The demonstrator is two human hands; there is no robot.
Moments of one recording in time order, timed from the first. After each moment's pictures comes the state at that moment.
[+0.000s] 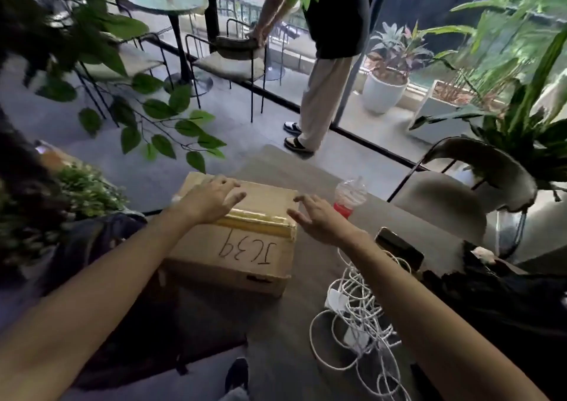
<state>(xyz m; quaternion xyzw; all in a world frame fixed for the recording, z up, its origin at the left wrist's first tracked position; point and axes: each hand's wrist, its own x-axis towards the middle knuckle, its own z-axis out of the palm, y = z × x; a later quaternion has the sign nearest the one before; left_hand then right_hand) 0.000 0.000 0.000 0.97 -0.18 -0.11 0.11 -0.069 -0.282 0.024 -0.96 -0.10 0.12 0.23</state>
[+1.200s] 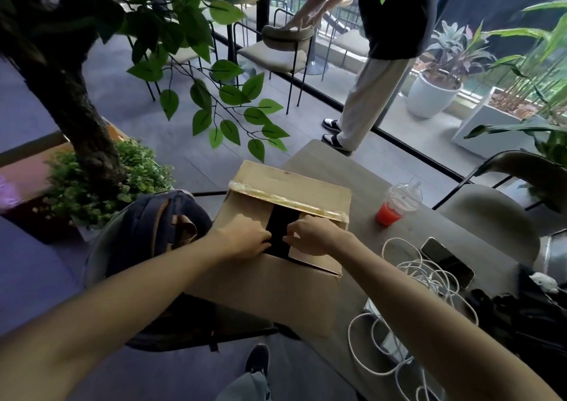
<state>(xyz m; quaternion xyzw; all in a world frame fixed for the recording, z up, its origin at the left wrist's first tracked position) -0.085 0.040 -0.030 0.93 -0.32 -0.15 -0.09 -0.074 -0.157 -0.005 -0.94 -0.26 0.23 0.04</state>
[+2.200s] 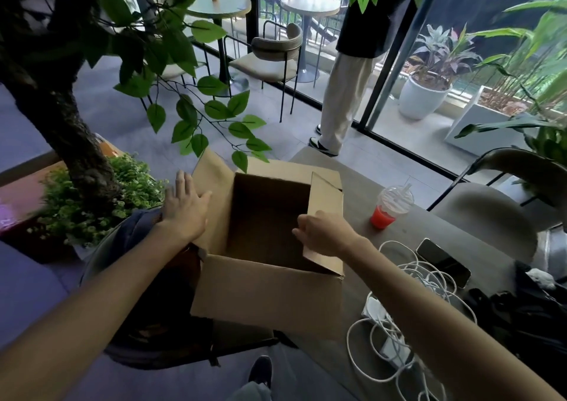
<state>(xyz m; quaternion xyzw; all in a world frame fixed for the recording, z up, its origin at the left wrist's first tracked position) -0.061 0.109 0.016 0.98 0.00 -0.06 -0.19 -0.074 -0.192 0.015 -0.97 -0.21 0.11 0.08</state>
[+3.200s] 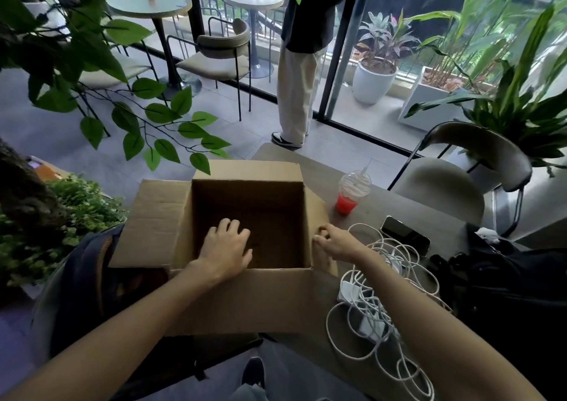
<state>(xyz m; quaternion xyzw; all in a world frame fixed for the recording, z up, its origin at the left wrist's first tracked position) -0.097 -0.015 -0.020 0.98 -0.20 -0.09 -0.01 -0.099 -0.296 -0.041 -0.92 0.12 0.23 0.28</state>
